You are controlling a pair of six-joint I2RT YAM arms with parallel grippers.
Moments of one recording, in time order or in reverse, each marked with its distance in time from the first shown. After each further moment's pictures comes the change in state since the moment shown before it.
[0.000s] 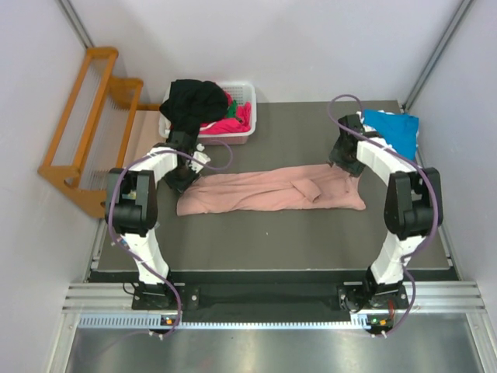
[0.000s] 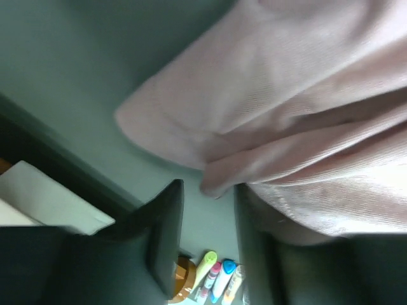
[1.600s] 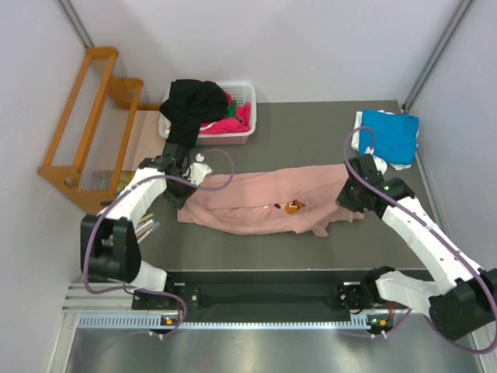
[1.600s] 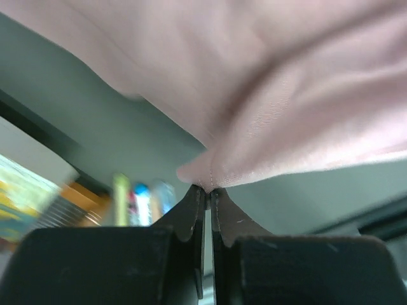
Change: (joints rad) left arm -0.071 -0.507 -0.280 -0.188 0.168 -0.053; right arm 0.274 -0.805 -0.406 -0.268 -0.021 0.162
